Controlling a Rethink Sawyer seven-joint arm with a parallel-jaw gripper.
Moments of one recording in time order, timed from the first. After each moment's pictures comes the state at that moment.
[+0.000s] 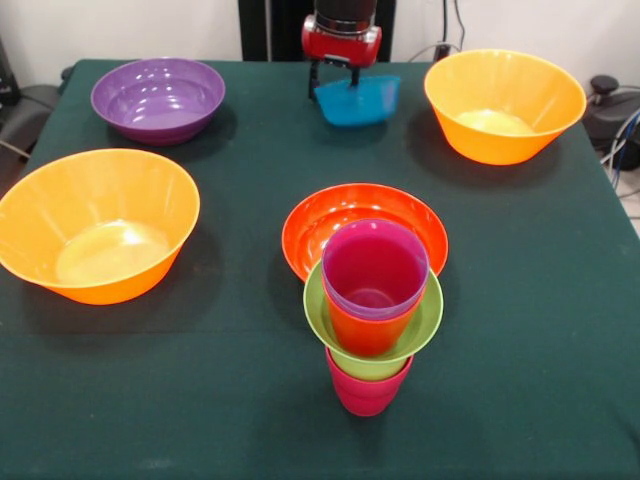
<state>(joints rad) -0.17 -0.40 -0.13 1.99 -0.71 -0.11 2.51</state>
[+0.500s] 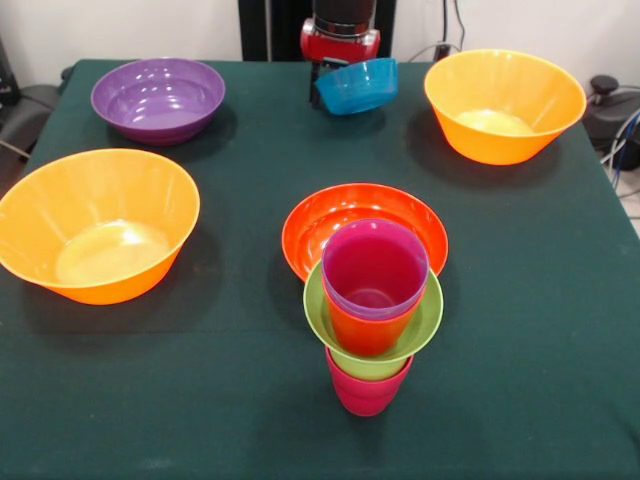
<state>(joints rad) -0.16 -0.39 -0.14 1.98 -0.71 -0.14 2.51</state>
